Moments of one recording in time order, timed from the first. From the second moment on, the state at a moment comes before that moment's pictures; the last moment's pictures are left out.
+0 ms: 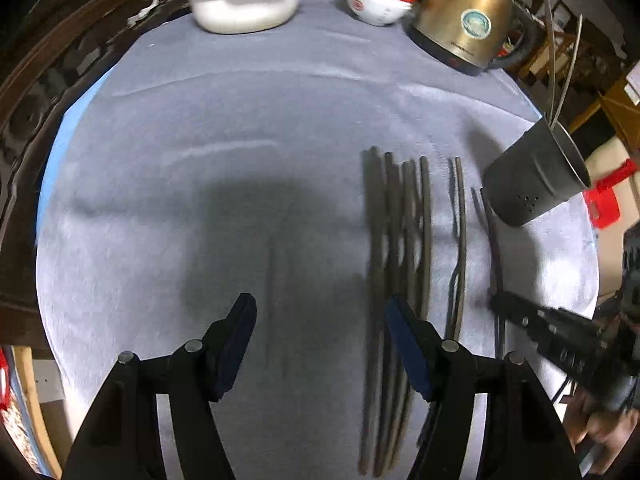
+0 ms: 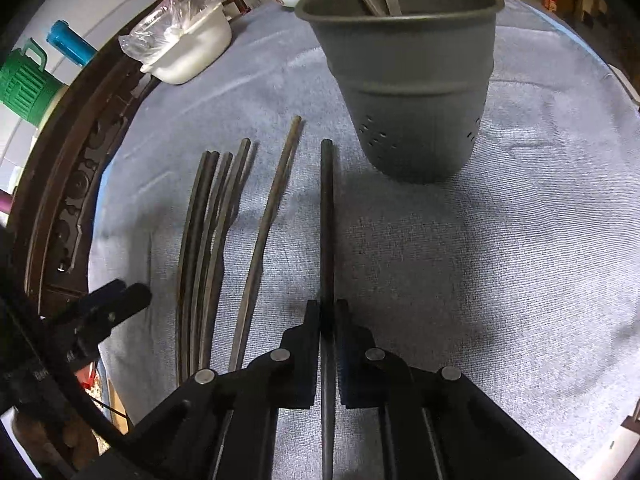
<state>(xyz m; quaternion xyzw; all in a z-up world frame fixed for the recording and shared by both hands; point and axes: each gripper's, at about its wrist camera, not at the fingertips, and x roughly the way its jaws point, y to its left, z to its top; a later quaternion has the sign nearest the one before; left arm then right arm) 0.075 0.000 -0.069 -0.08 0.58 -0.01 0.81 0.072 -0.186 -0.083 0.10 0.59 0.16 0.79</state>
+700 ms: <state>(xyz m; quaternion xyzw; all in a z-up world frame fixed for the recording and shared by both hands) 0.081 0.005 -0.084 -0.05 0.67 -0.02 0.74 0.075 -0.199 -0.085 0.09 0.61 0.21 0.76</state>
